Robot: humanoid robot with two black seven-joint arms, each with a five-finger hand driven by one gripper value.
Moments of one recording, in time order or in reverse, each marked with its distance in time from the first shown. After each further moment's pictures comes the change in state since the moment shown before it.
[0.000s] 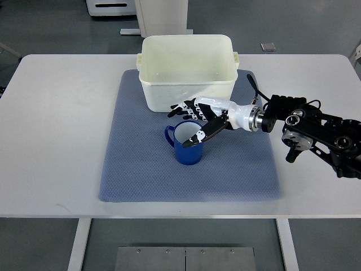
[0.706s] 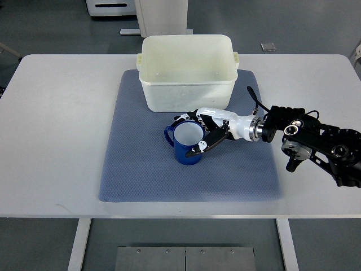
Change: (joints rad) left arm 0.000 0.000 0.000 0.000 0.000 0.000 0.000; right arm -0.044 0.010 -0.023 -0.019 -0.001 -0.007 0.005
